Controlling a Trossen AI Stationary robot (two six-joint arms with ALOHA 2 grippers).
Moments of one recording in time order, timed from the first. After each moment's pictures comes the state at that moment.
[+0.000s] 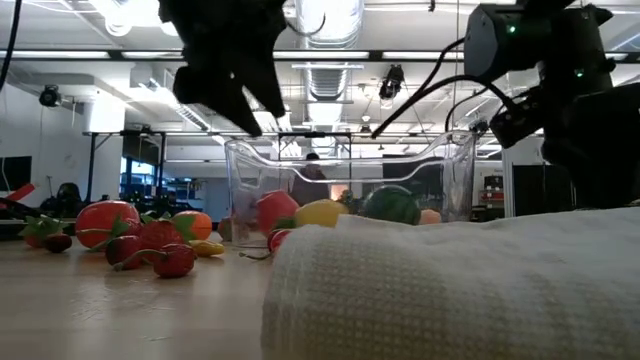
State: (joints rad) left arm -0.26 1.57 1.18 -0.61 -0.35 -0.82; right arm 0.13 1.41 0.80 -1.01 -0.09 0.62
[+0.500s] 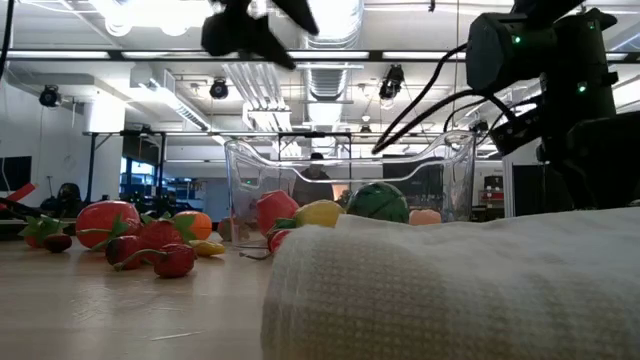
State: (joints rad) left arm -0.27 1.54 1.34 -0.61 -0.35 -0.72; right arm 0.17 1.47 0.79 -1.00 0.01 0.62
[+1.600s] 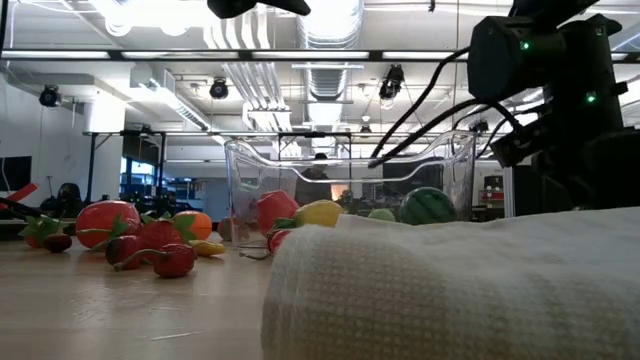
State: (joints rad) left arm -0.31 1.53 1.45 -0.60 -0.36 -0.73; right arm 0.23 1.54 0.79 -0.94 0.00 0.58
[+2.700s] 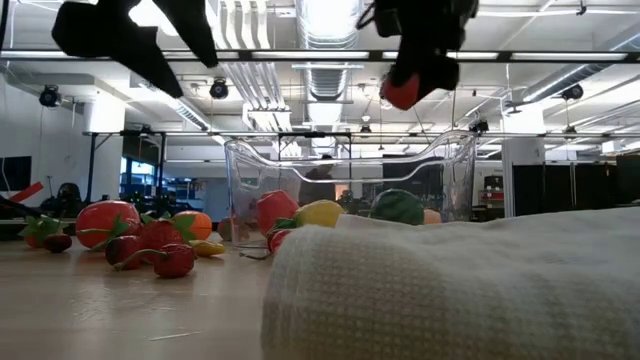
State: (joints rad) left arm -0.54 1.54 1.25 -0.90 -0.53 -1.45; right arm 0.03 1.52 1.31 -0.83 0.00 0.44
